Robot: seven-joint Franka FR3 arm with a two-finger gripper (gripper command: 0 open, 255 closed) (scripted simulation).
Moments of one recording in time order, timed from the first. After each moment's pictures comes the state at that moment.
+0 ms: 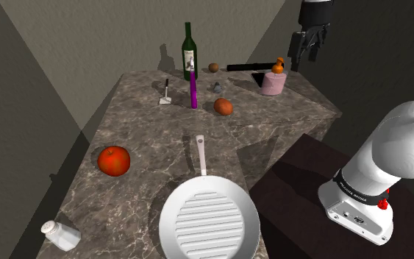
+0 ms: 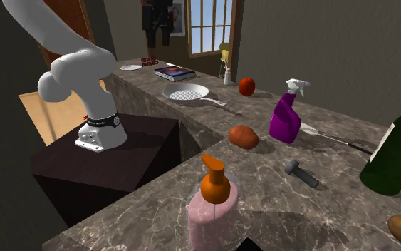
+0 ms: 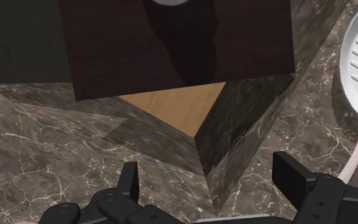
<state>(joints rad) 0.00 -0.74 0.02 -2.36 -0.04 1.51 0.10</state>
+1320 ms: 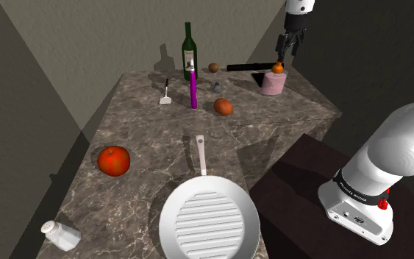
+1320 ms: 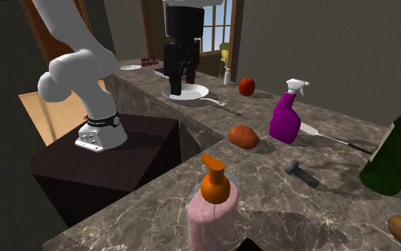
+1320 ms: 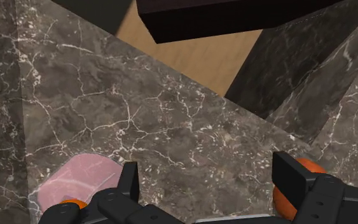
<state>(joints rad) -0.10 -0.27 -0.27 -2.16 -0.13 1.85 -0.22</state>
